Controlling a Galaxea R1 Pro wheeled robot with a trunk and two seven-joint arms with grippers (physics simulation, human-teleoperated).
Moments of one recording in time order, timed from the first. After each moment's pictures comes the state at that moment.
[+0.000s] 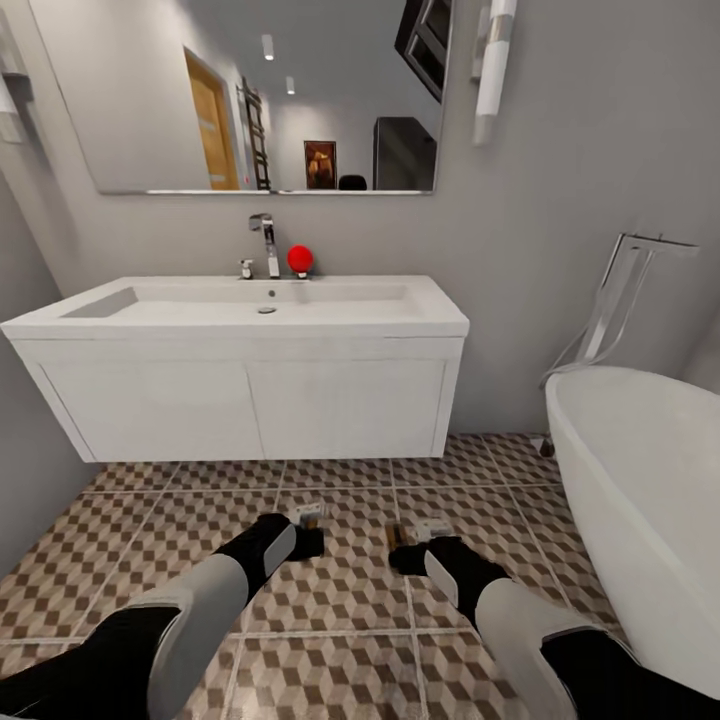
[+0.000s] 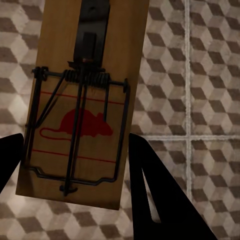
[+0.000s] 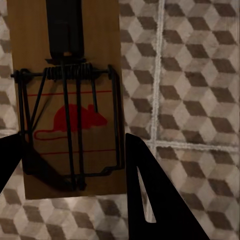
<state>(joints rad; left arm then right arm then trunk) -0.92 -0.17 0.08 -0.14 0.09 0.42 0.06 -0.85 0.16 0.13 -0.17 -0.13 0.33 -0.04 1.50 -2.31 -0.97</state>
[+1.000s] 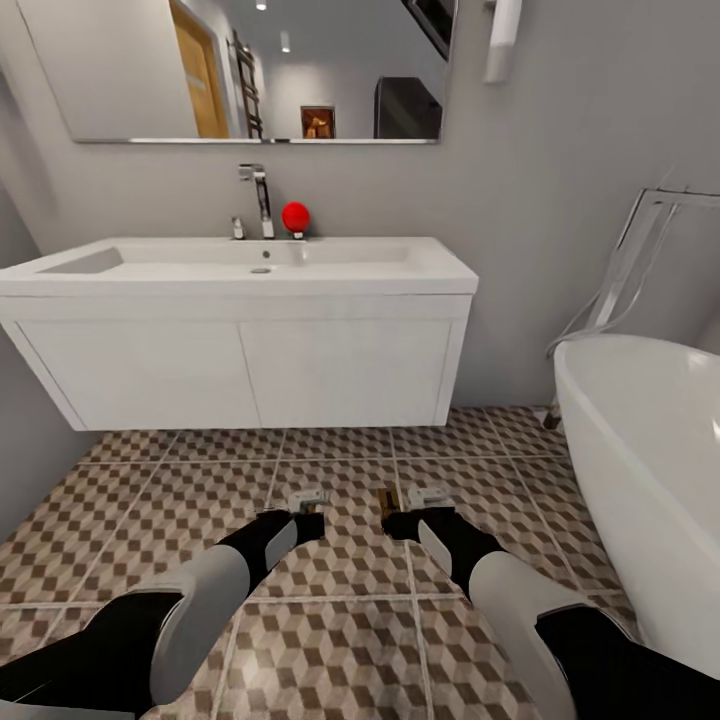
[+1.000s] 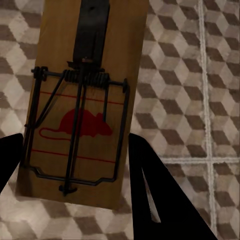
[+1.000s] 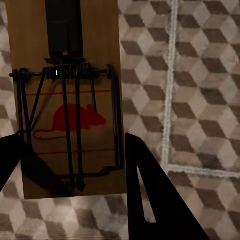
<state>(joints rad) -0.96 -0.17 0.08 -0.08 0.08 0.24 0.06 -0.92 0.17 0.14 -0.22 -0.13 0.33 -0.02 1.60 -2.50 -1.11</state>
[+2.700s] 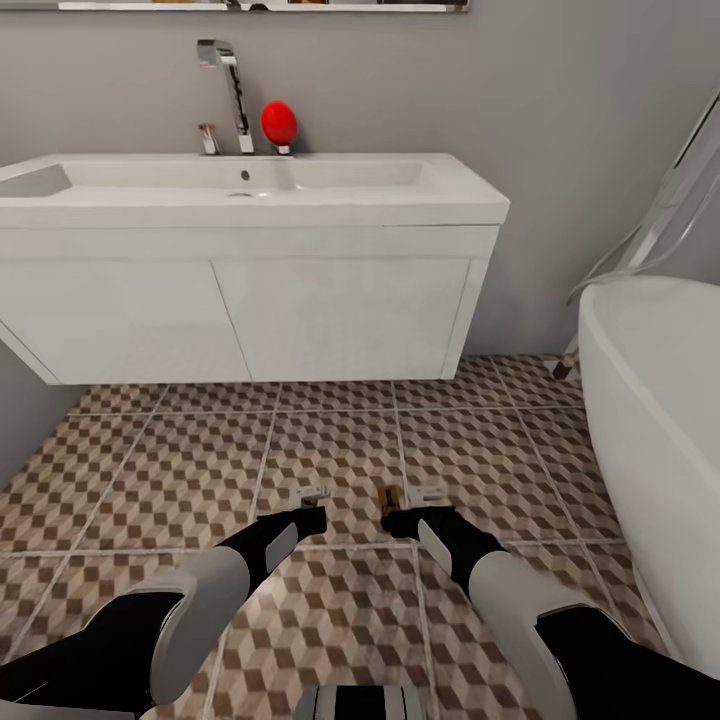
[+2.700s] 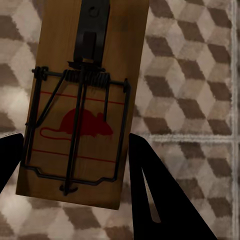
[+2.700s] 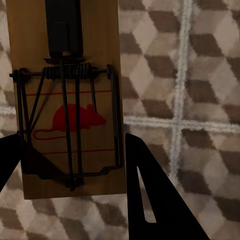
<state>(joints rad) -0.96 -0.17 0.08 -0.07 0.08 0.13 0.01 -0.92 0.17 0.14 -0.23 -0.13 0.32 -0.02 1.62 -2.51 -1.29</state>
